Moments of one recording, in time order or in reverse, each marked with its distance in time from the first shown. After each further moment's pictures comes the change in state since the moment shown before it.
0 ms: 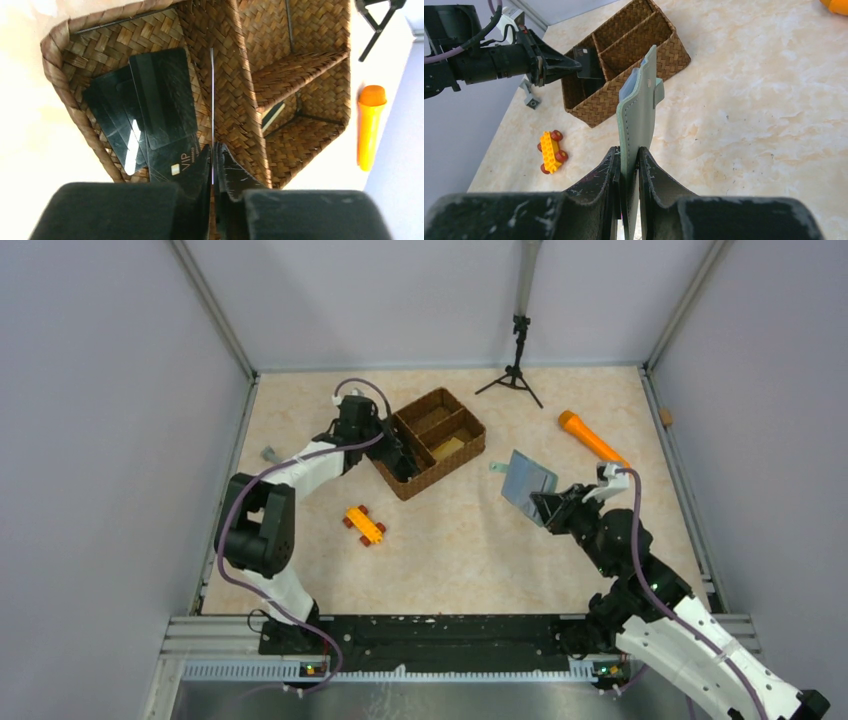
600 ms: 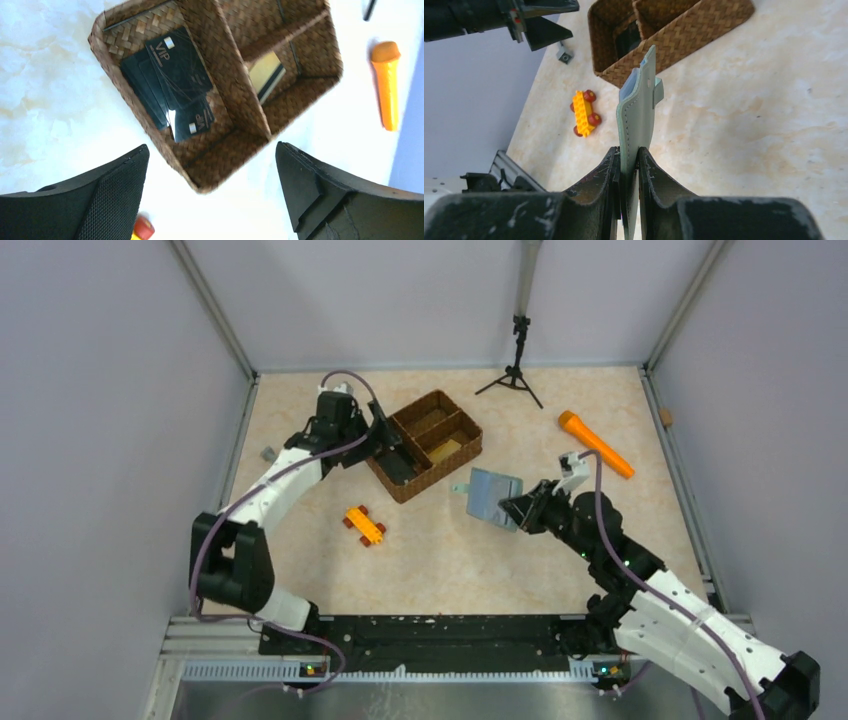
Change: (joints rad) left arm 0.030 -0.167 0.032 -0.243 0.013 0.198; right arm -0.001 0.196 0.000 0.120 -0.215 0.088
